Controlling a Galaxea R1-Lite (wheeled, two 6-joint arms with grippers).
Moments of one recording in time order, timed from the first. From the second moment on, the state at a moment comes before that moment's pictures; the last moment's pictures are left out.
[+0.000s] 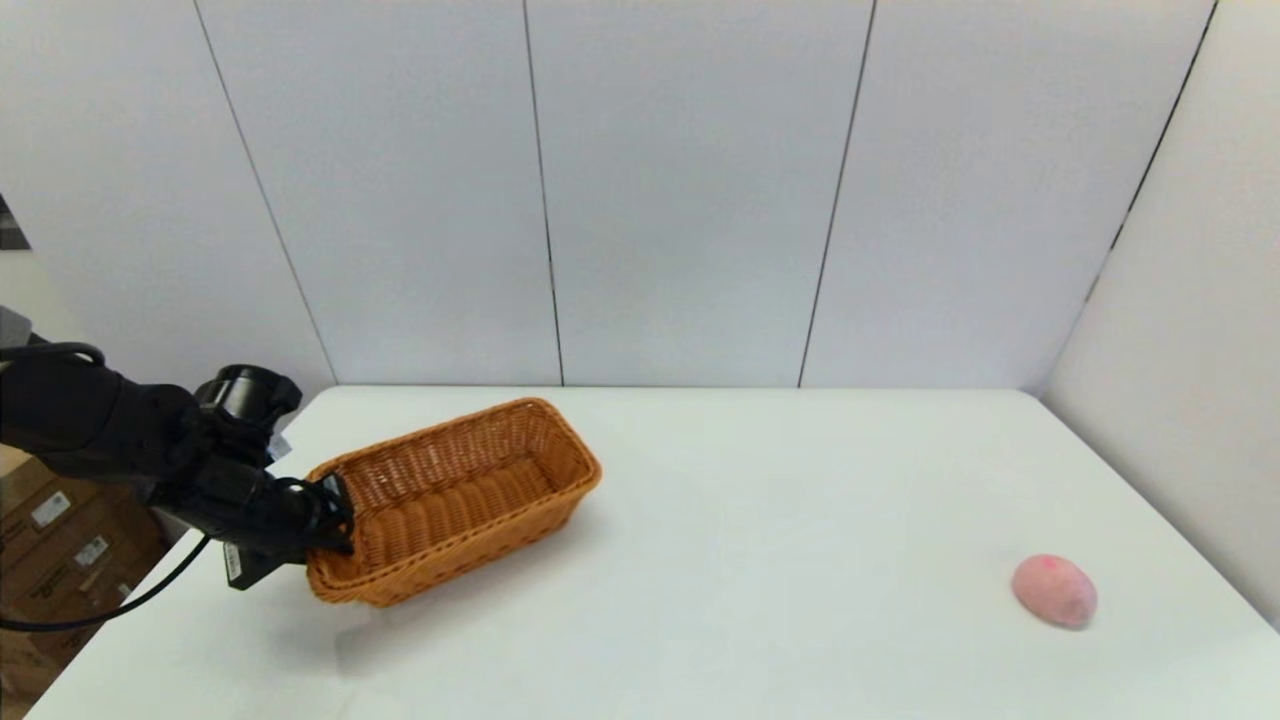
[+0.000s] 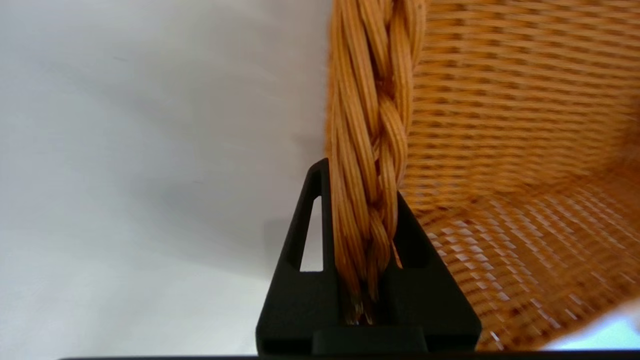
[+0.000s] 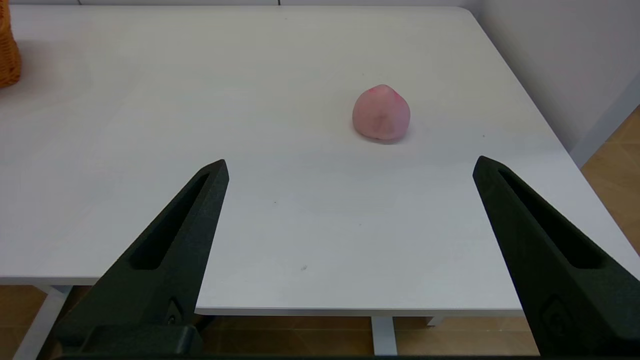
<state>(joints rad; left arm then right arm) 0.09 2.00 -1.00 0.22 -0.24 -0.58 0.00 0.00 -0.10 0.26 -0.03 0.00</state>
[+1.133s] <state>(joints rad) -0.35 1.97 -1.14 0.22 -0.34 -0.62 0.00 0.00 -0.10 0.26 -0.03 0.00</state>
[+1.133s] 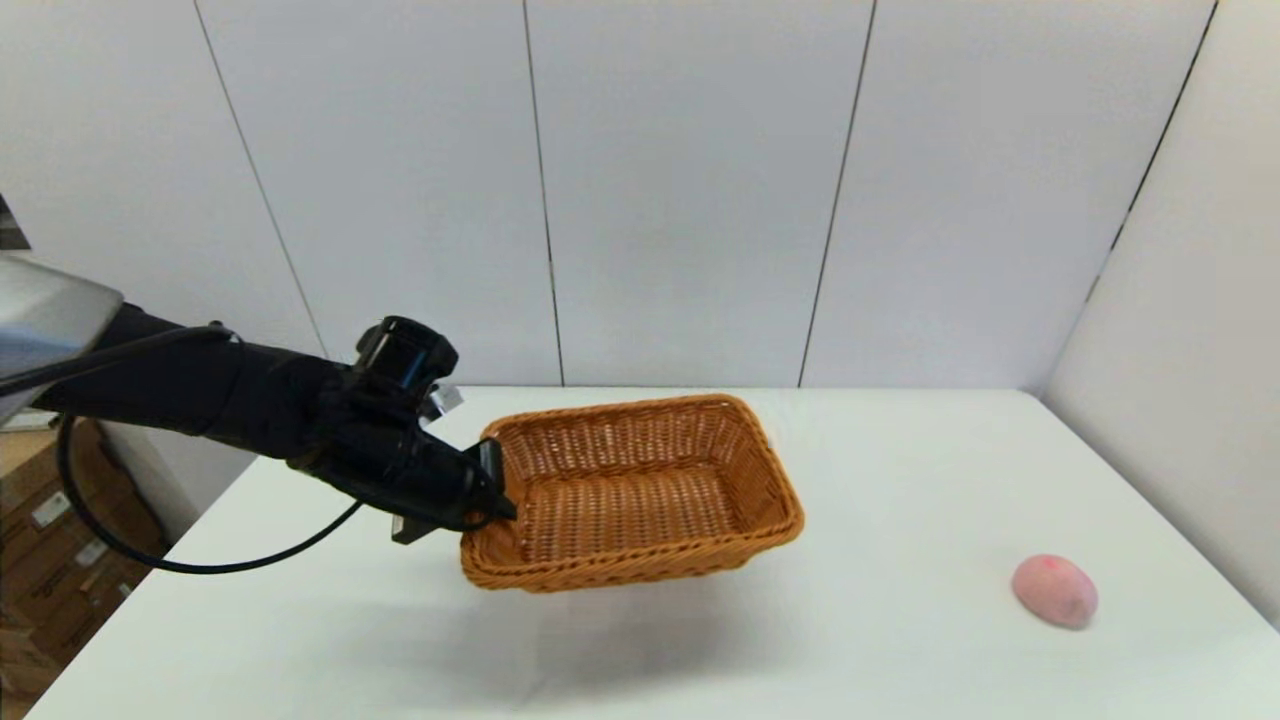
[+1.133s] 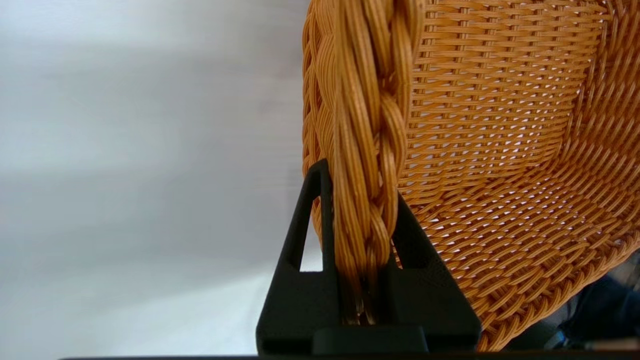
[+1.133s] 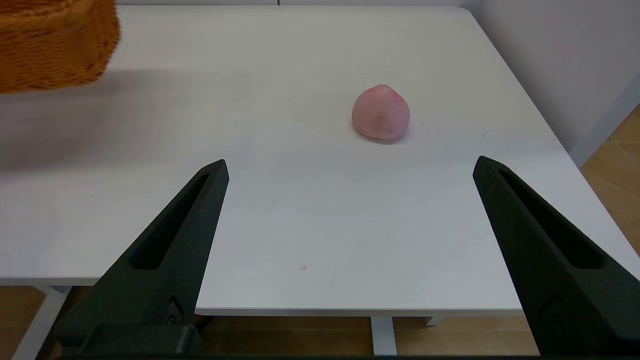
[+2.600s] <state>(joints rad) -0.35 1.88 -1.24 0.41 -0.19 -0.41 0.00 0.00 -0.10 0.26 -0.03 0.00</state>
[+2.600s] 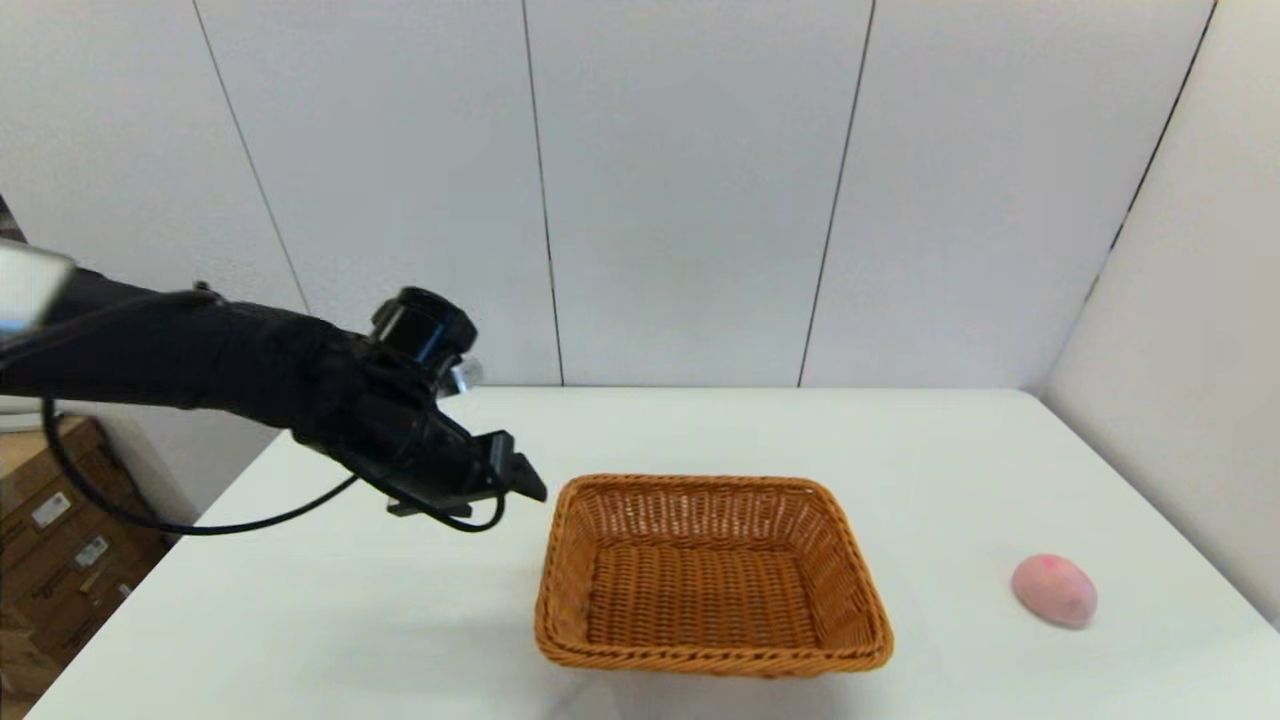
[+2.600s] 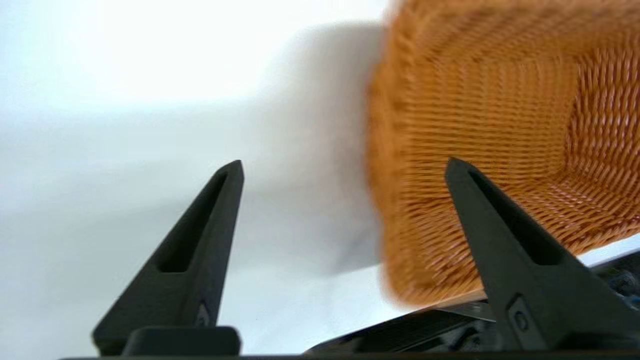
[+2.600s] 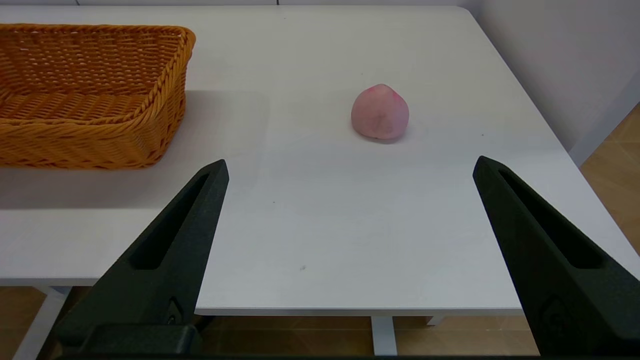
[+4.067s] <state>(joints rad) 0.06 0.30 -0.42 0.65 0.16 -0.11 0.00 0.00 -0.10 0.26 -0.03 0.00</state>
